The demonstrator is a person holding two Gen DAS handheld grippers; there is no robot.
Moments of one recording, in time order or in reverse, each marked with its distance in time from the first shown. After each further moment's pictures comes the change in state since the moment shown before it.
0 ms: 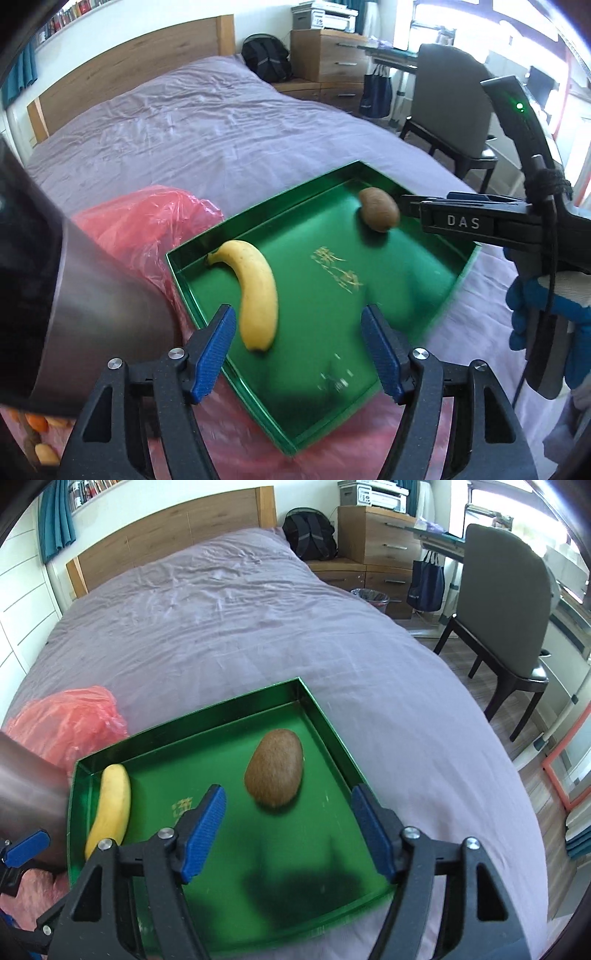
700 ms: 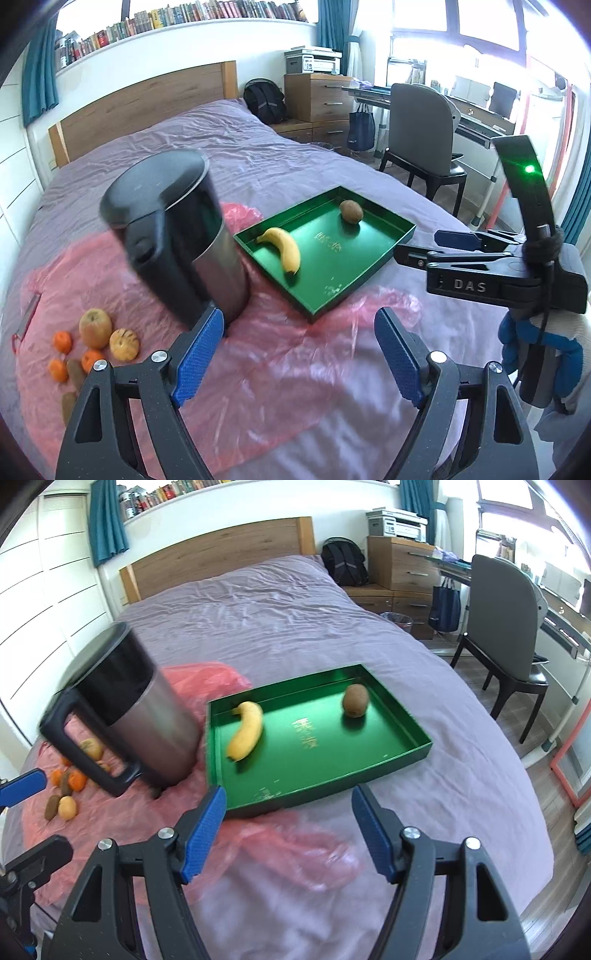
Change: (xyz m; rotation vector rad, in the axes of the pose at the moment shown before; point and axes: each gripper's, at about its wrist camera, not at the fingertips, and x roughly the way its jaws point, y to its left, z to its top) left arm -0.178 0.029 -0.093 0.033 -0.147 0.007; right arm -0.173 0.084 -0.115 -0.053 -0.087 0.120
